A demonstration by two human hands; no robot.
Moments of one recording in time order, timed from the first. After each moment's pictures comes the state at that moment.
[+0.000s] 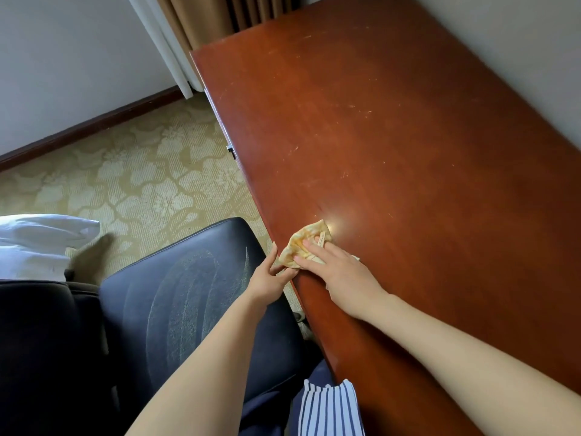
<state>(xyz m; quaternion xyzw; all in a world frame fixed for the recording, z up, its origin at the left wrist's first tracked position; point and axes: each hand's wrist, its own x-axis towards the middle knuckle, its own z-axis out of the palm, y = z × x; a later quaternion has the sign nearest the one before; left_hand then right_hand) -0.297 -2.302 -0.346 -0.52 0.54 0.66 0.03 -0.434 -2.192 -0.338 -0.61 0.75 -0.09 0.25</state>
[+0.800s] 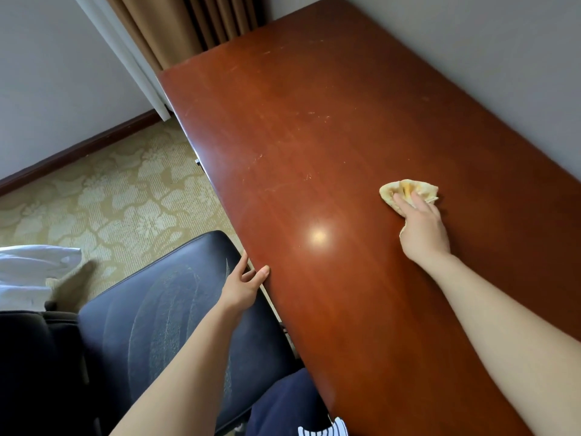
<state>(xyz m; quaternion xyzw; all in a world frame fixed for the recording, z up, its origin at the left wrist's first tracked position) -0.305 -2.288 -0.336 -0.54 0.55 0.63 0.00 -0.573 -2.120 -0.341 -0.24 0.95 -0.14 0.16</state>
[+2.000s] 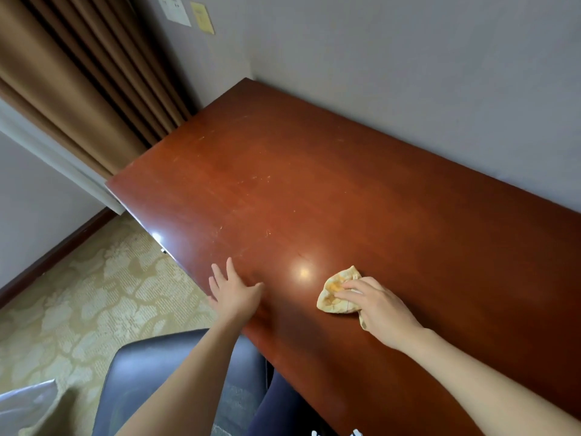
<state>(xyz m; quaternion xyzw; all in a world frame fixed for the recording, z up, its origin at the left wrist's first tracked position) -0.394 -2.324 -0.301 -0.49 0.82 0.29 0.08 -0.481 -2.073 -0.326 -0.39 0.88 -0.19 0.18</state>
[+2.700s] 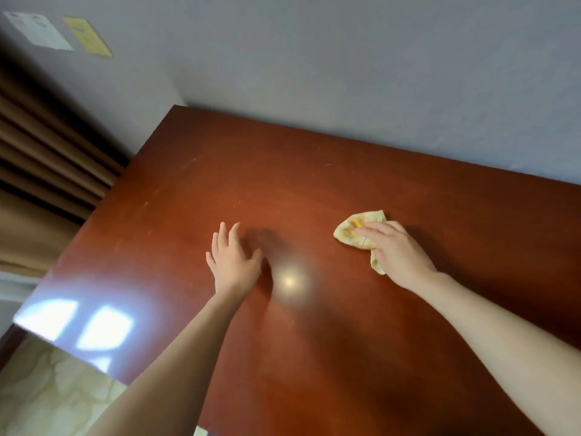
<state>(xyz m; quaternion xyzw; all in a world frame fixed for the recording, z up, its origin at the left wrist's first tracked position) -0.604 -2.456 -0.321 -0.23 0.93 0.29 0.03 -0.647 -2.172 -0.331 -0.16 0.96 -0.20 0.09</state>
